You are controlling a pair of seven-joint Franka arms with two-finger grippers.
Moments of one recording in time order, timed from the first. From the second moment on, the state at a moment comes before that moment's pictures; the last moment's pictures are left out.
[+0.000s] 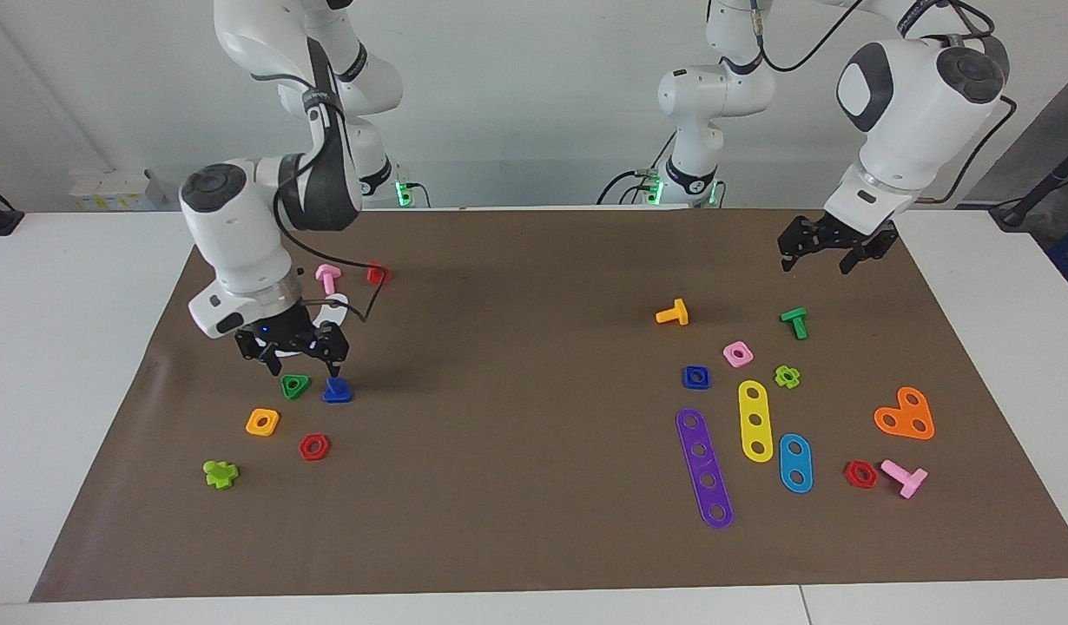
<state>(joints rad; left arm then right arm) 0.00 -0.05 -0.04 -1.85 -0.02 1.75 0.10 0.14 0.16 -0.12 -1.84 0.03 2.14 0.11</state>
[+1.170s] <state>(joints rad) 0.00 -0.05 -0.04 -1.85 -0.02 1.75 0.10 0.03 -0.04 -0.10 -1.56 -0.04 1.53 0.08</state>
